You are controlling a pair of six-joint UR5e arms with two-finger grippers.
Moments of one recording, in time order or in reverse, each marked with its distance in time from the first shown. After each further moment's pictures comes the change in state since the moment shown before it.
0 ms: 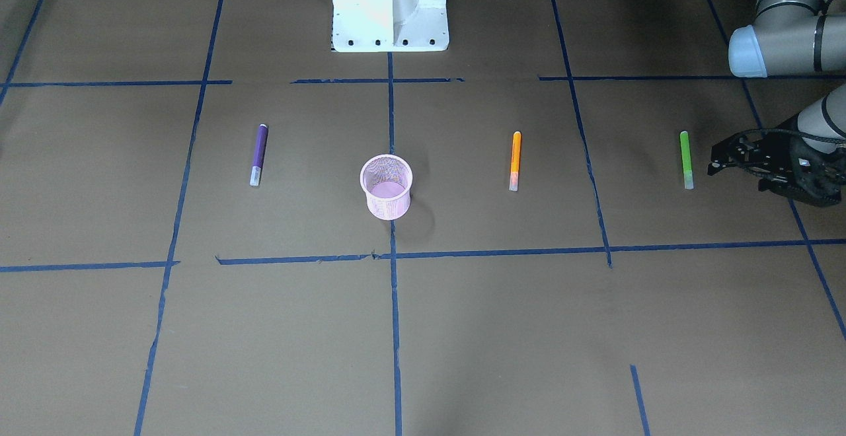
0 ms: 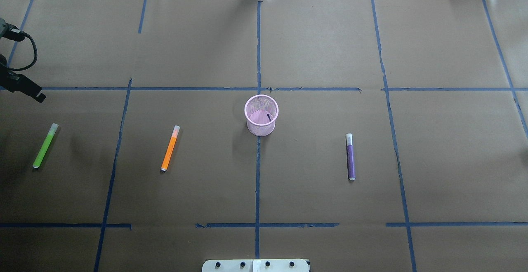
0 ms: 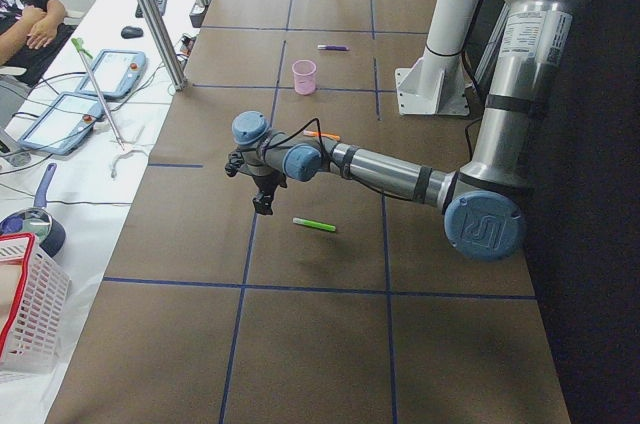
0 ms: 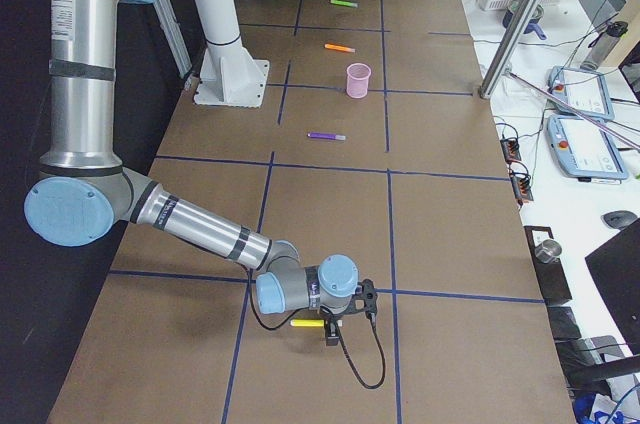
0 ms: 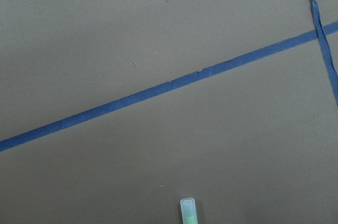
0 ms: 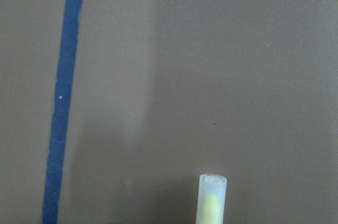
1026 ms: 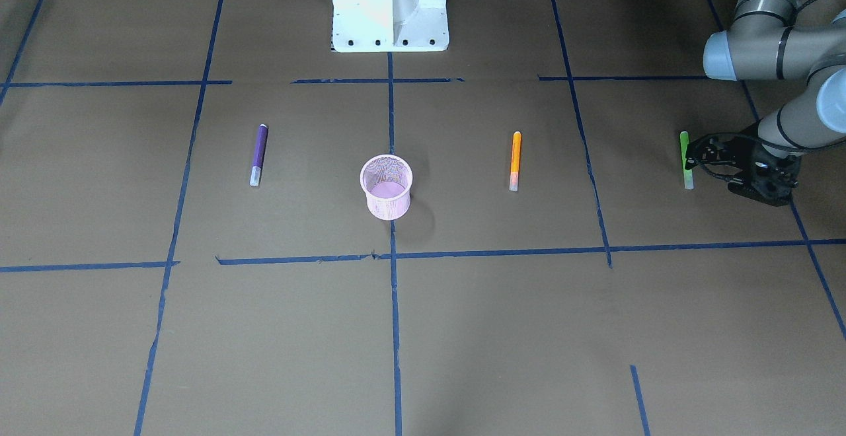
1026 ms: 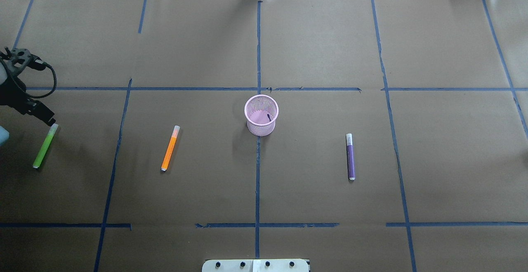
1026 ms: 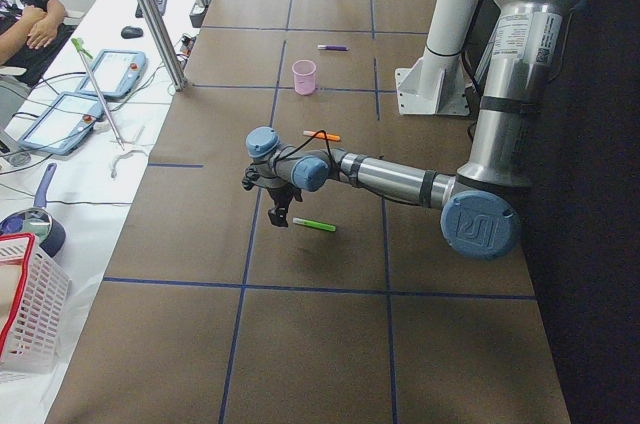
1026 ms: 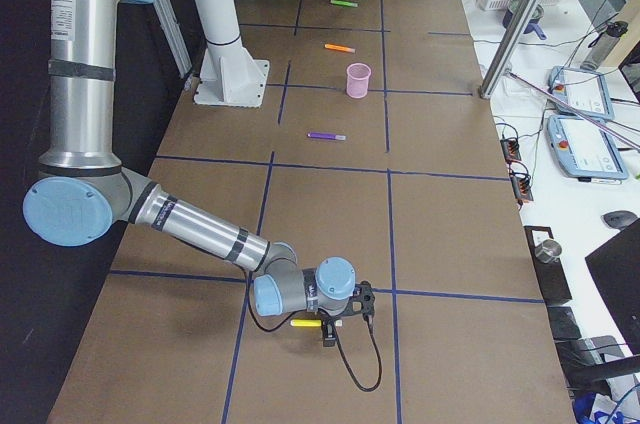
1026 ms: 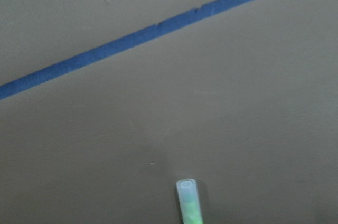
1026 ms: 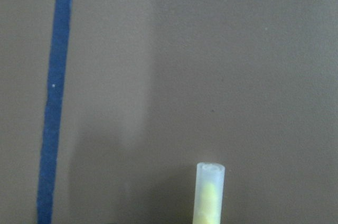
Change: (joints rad) left arm 0.112 0.029 0.073 -0.059 0.062 -0.012; right arm -0.001 -0.010 -0.004 0.006 0.006 0.008
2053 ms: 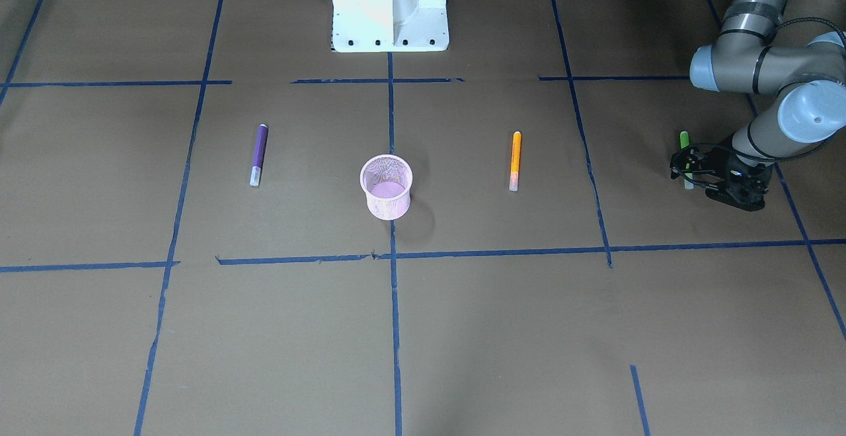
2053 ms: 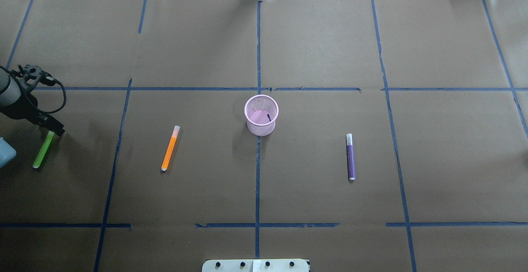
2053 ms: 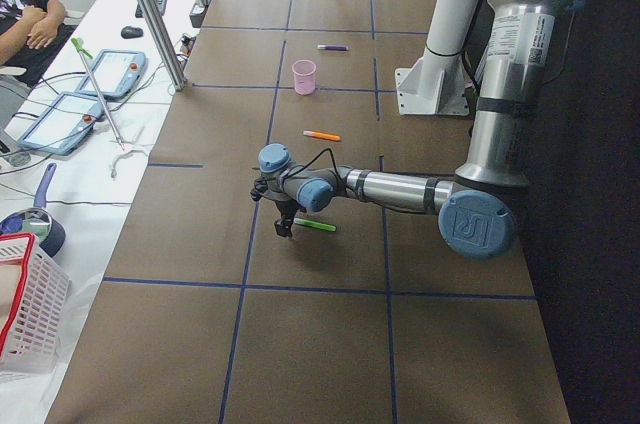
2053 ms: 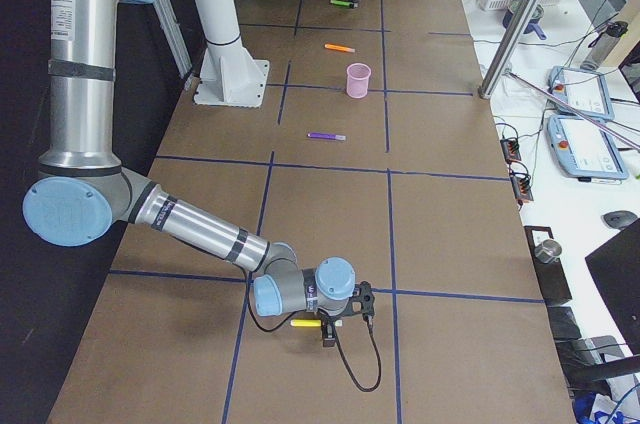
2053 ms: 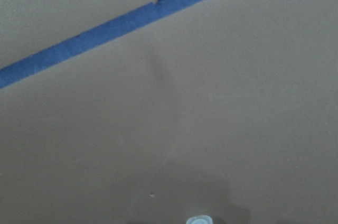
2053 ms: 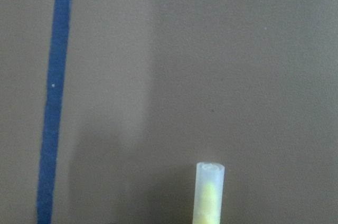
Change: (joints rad) left arm 0.065 0.021 0.075 -0.190 0.038 -0.093; right arm 0.000 0.000 0.000 0.001 0.000 0.001
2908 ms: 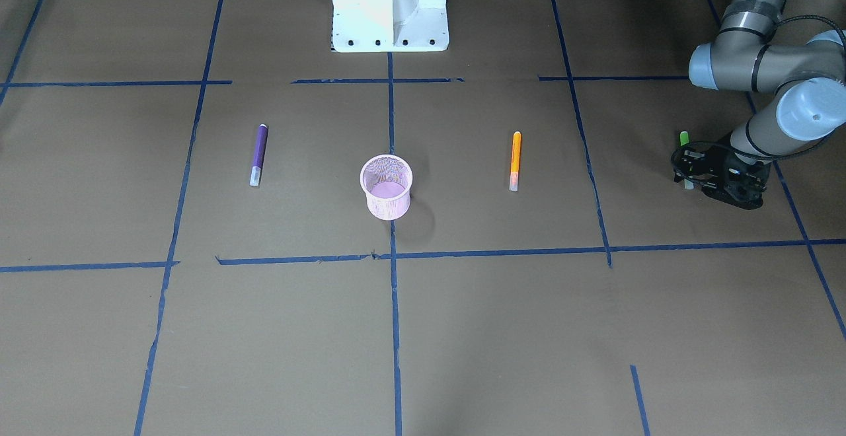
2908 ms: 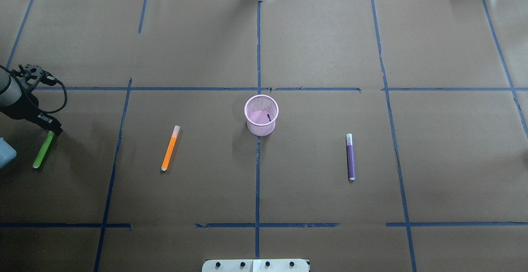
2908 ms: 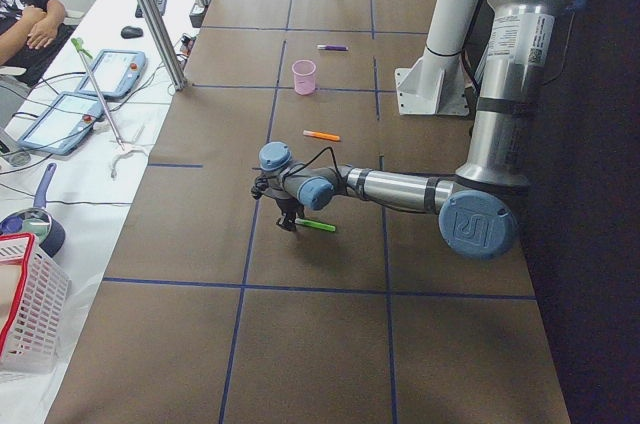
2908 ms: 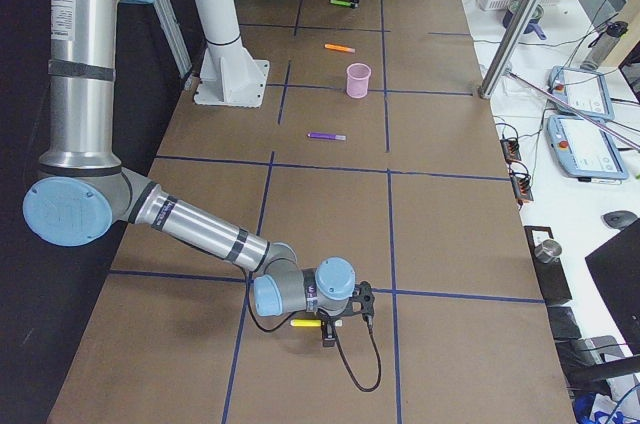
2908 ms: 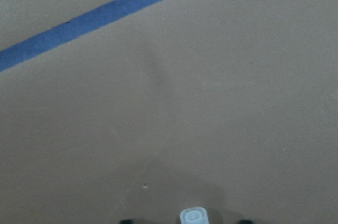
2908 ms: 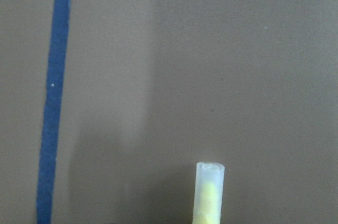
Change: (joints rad) left arm 0.001 0.001 -0.018 0.000 -0.005 -0.017; right arm 0.000 0.000 0.000 0.000 0.000 0.000
